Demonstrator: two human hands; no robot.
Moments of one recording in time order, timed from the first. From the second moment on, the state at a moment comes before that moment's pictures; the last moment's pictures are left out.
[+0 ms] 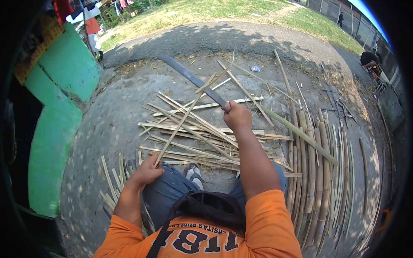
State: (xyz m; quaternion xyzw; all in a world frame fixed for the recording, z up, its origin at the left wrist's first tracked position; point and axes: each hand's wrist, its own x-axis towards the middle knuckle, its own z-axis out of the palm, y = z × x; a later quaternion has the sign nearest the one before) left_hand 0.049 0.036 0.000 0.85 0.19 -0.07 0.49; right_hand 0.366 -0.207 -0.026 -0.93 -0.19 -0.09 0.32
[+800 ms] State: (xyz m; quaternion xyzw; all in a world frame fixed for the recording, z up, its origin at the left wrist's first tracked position) left_hand 0.058 0.031 -0.006 0.83 0.20 -0.05 0.52; right_hand 0.354 -0.219 -0.004 -0.80 -0.21 -0.10 0.56
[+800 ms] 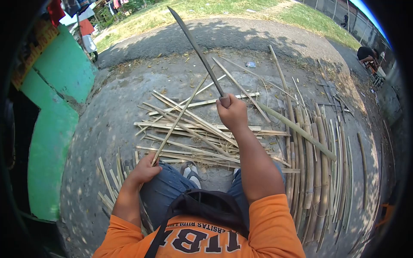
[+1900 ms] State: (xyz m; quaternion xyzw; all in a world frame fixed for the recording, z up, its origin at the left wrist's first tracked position) left_hand 0.056 0.009 -0.011 0.90 0.21 0.07 0.37; right_hand 0.295 -0.172 -0.031 -0.86 -0.45 -0.06 0.25
